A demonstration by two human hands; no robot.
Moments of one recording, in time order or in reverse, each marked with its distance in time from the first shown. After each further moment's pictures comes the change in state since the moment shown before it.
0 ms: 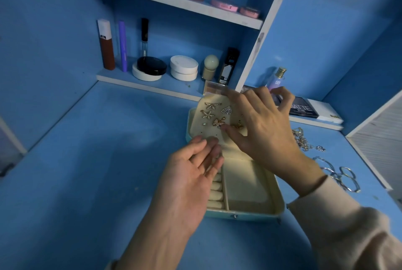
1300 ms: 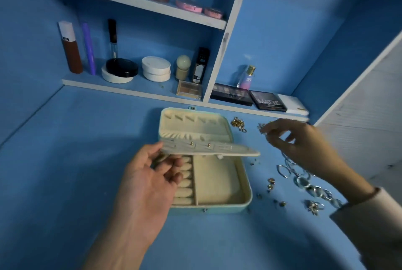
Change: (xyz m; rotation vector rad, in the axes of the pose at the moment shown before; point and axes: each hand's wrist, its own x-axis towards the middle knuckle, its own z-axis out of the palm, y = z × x) left_hand -0.004 0.000 -0.013 0.121 -0.037 0.073; right_hand -0.071 0.094 -0.037 0.503 -0.385 0.482
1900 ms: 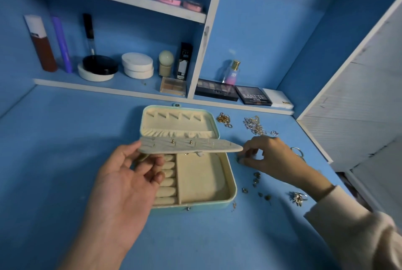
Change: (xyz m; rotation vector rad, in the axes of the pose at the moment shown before) left_hand 0.001 -0.002 -0.002 0.042 -0.032 0.037; right_hand -0.011 0.026 0.028 -0.085 -0.235 -0.024
